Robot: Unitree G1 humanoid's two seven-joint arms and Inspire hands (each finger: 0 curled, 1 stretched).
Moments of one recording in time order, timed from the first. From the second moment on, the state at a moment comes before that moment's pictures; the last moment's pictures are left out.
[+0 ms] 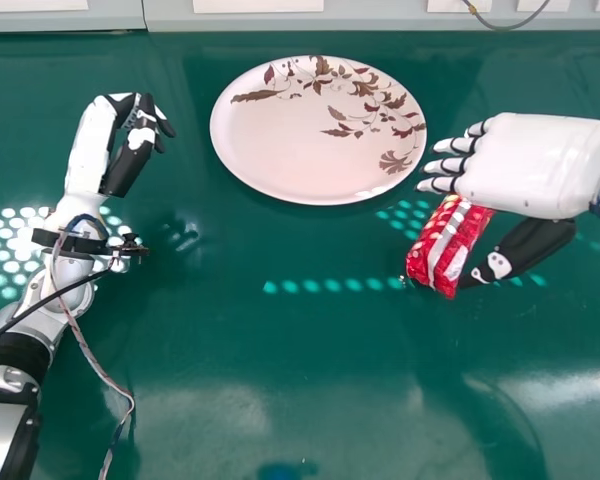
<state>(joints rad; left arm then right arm) -0.68 0.51 -0.08 1.09 0.42 -1.06 0.47 -0.62 -1.23 0.08 -0.04 -0.69 -0.92 0.63</state>
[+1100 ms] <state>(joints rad) -0.68 0.52 -0.06 1.10 0.42 -1.08 0.47 -0.57 -1.15 0.11 0.14 -0.80 -1.00 0.36</state>
